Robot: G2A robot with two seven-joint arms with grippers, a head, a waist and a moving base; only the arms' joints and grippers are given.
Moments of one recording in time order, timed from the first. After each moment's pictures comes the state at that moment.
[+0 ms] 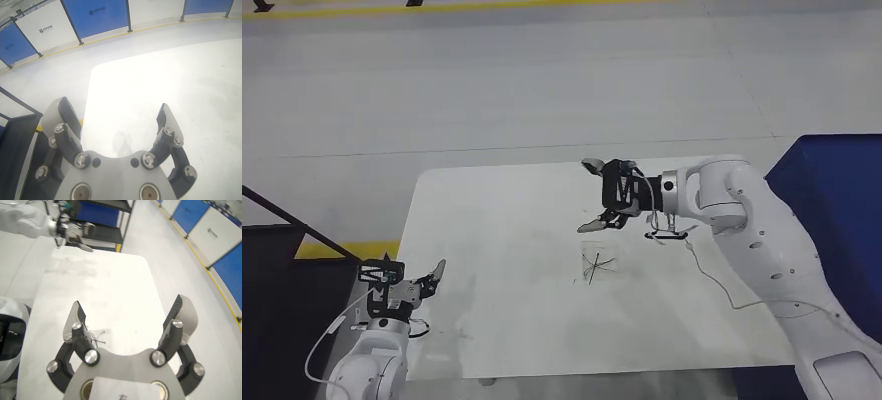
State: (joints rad) left arm 1.73 -1.15 -1.60 -1.80 1.33 0.00 0.00; right arm -0.65 -1.04 0.95 -1.54 -0.93 -1.01 0.48
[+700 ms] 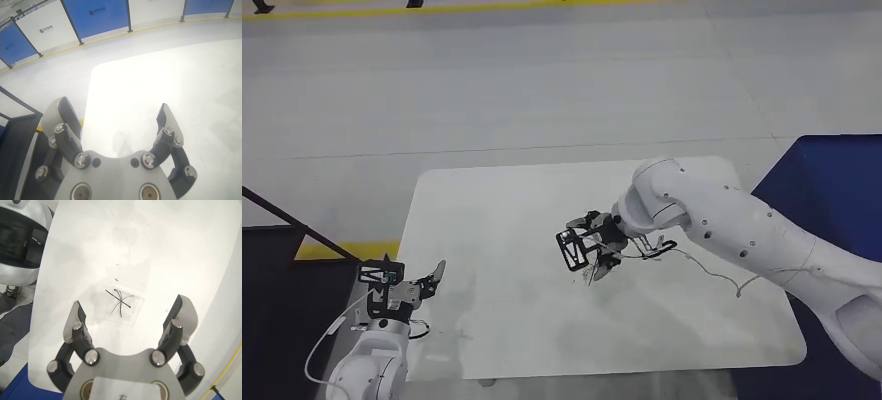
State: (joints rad) left arm 1.73 -1.15 -1.60 -1.80 1.33 0.00 0.00; right arm -0.18 -1.00 0.21 -1.46 -0.70 -1.01 0.76
